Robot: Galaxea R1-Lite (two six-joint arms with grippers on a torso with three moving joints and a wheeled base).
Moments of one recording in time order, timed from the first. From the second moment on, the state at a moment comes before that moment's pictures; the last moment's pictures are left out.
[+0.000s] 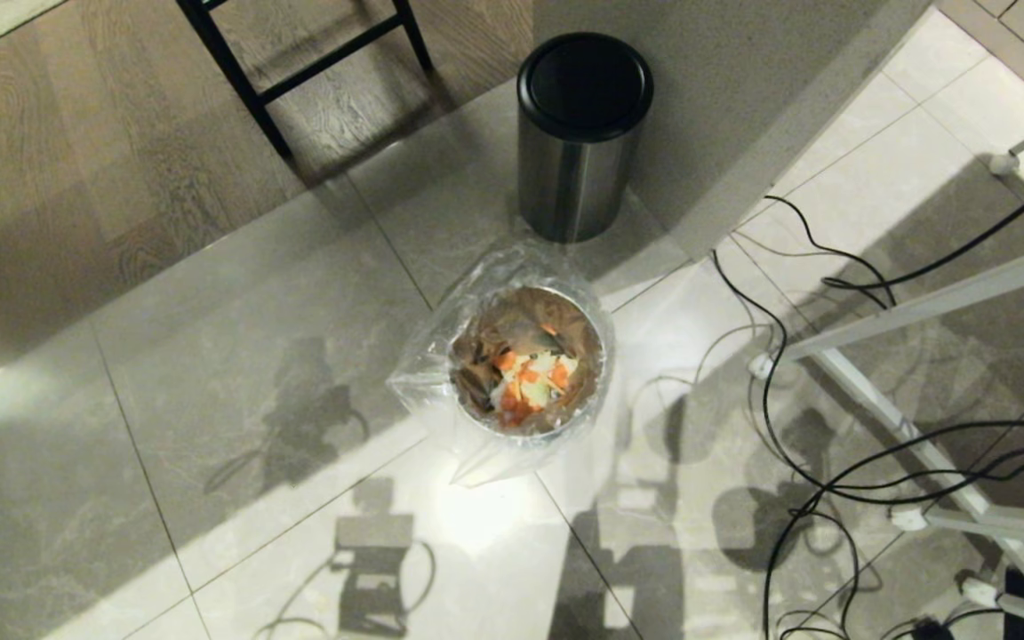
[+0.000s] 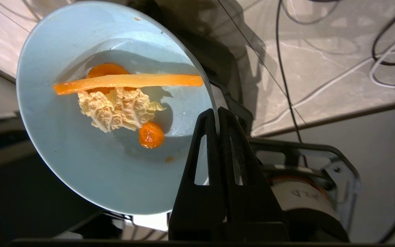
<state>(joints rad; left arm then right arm) 0.00 0.00 0.00 0.00 0.02 -0.05 0.76 0.96 -0.51 0.58 -0.17 0.71</state>
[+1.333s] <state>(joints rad) 0.00 0.00 0.00 0.00 0.02 -0.05 0.25 1.43 -1.07 0.39 -0.15 0.37</state>
